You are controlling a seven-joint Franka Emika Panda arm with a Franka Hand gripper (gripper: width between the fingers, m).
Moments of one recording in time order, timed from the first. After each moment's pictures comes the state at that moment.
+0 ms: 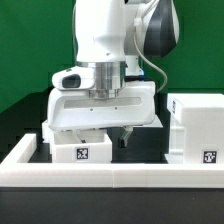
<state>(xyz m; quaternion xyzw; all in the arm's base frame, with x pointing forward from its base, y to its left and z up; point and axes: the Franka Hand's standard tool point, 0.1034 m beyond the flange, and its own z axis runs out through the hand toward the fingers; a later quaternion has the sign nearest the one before) 0.530 -0.071 0.007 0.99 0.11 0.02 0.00</state>
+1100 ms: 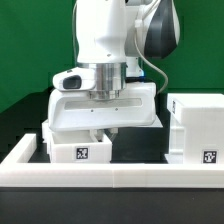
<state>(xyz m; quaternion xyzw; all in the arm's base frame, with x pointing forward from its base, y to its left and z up) 0.530 -0.071 0.006 0.99 0.11 0.02 0.00</state>
